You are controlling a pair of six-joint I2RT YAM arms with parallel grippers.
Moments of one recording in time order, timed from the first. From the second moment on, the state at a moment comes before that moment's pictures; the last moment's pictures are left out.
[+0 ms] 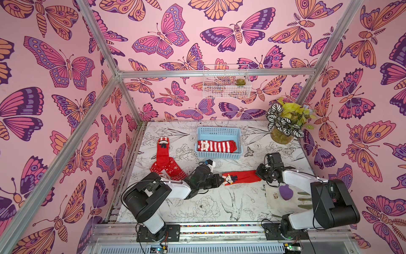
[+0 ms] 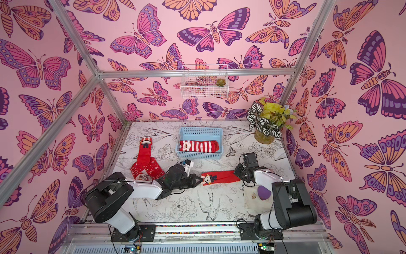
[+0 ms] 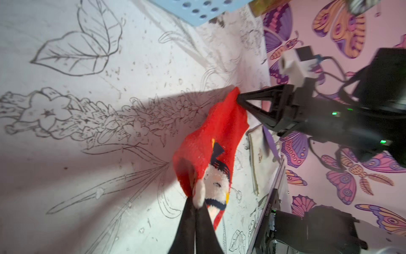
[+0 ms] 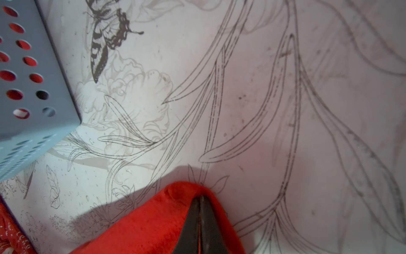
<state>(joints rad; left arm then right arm) -0.79 1.60 0.51 0.55 0.34 -0.91 0.17 1.45 0.59 -0.20 -0.15 0.73</state>
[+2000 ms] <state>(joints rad) -0.01 1.52 1.24 -0.81 0.11 -0.47 0.57 1.30 0.53 0.03 -0.01 0.49</state>
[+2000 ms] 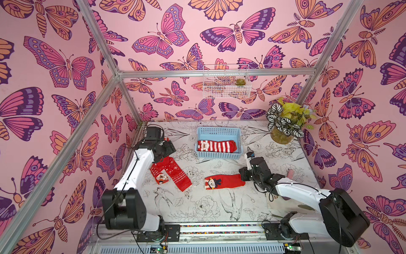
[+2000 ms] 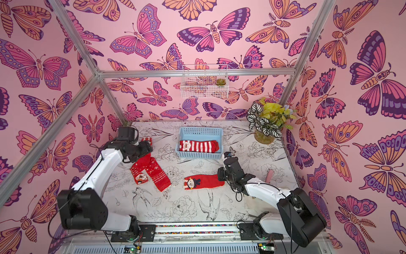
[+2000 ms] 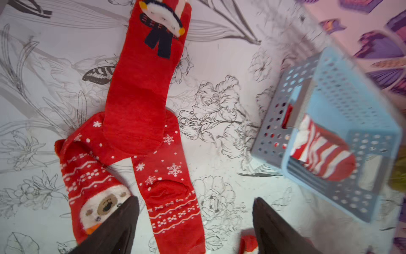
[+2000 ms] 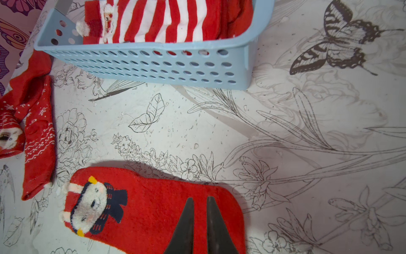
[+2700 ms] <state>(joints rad) -0.17 1.94 1.48 -1.02 -0.35 -0.15 0.57 1.32 0.54 0.05 -0.07 0.47</state>
